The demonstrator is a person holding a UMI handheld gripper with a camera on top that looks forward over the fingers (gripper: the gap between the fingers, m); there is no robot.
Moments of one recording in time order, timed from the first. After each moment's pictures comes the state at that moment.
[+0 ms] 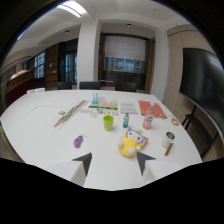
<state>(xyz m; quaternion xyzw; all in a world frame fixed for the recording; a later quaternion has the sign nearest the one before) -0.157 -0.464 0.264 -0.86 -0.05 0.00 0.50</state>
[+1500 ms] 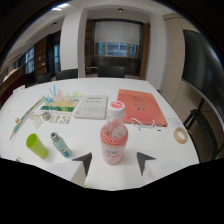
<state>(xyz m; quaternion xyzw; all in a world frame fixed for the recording) 0.091 -0.074 0.132 -0.90 -0.03 -0.01 0.44</state>
